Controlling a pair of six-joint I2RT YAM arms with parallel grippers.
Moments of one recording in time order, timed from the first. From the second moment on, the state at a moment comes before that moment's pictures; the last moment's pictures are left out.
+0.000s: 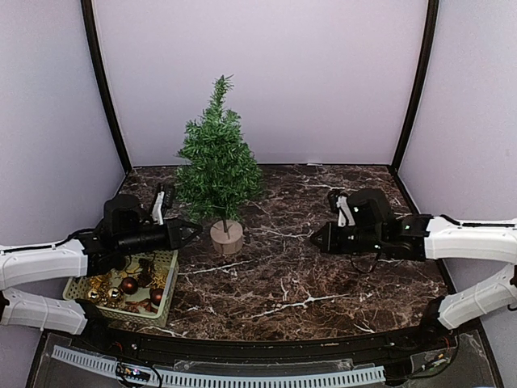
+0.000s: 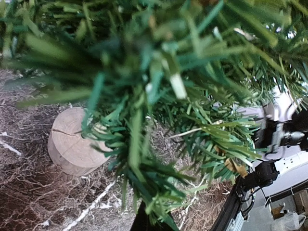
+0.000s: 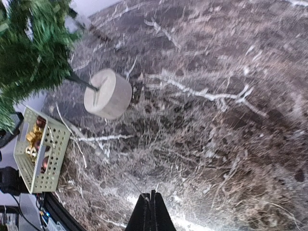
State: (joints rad) left arm -0.63 1.05 0.47 0.23 0.29 -0.62; right arm 0.88 1.23 0.70 -0.13 0.01 0.73
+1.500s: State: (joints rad) left arm -0.29 0.98 0.69 -0.09 0.32 -0.34; right arm 0.80 1.28 1.14 -0.15 0.35 0.46
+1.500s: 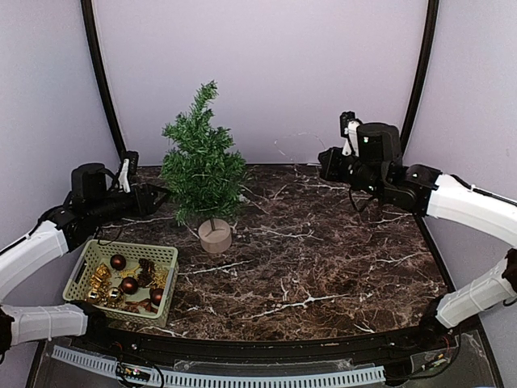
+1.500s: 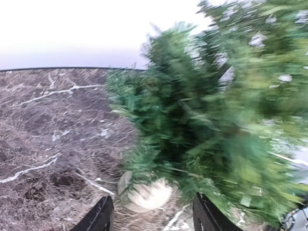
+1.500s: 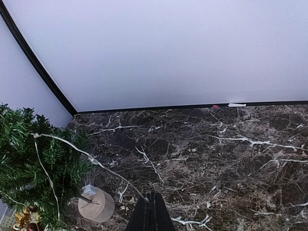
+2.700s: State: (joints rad) left arm -0.27 0.96 0.96 -0.38 0.27 -0.44; right arm 0.68 1.73 1.67 -0.25 0.22 0.38
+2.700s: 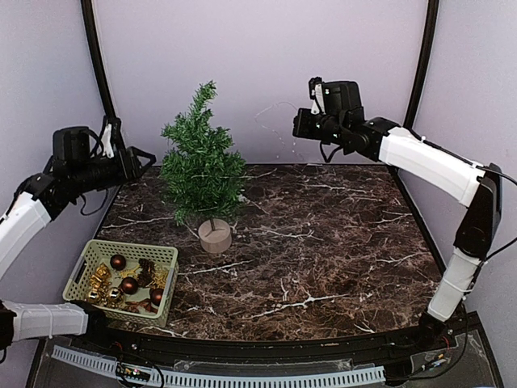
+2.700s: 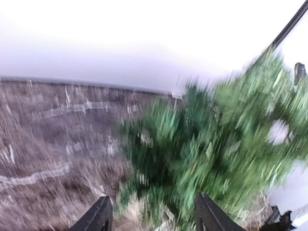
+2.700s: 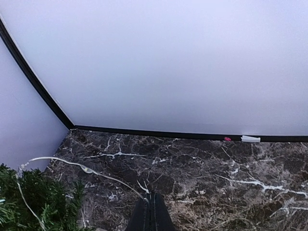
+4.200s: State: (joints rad) left arm -0.39 1.98 2.15 -0.45 0.89 -0.19; right arm 0.68 2.07 2.02 -0.09 -0.15 0.26
